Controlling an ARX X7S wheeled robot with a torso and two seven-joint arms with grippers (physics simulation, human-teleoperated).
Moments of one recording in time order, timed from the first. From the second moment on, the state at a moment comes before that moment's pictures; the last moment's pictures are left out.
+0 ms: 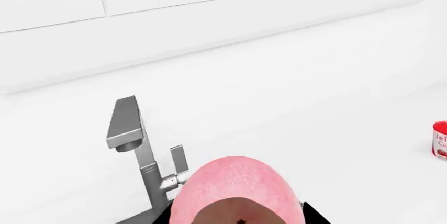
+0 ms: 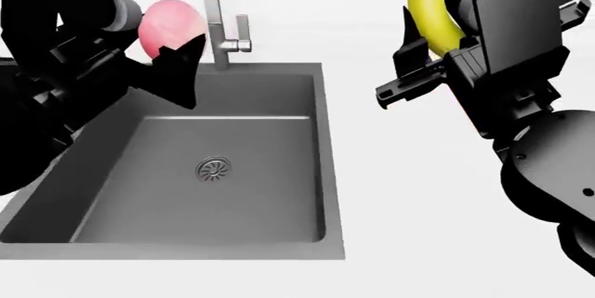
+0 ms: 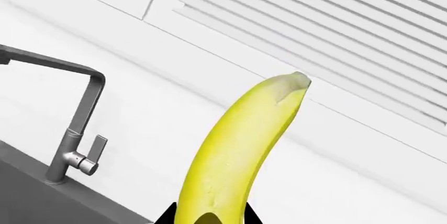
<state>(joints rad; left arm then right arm) -1.19 -0.92 0.61 0.32 -1.28 -0.70 -0.29 1.09 0.71 -0.45 -0.60 0.83 0.98 0.44</state>
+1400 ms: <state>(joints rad) -1.35 -0.92 0.66 0.29 -1.23 -0.82 -0.18 1.23 0.69 -0.42 -0.50 0.96 1.06 0.44</state>
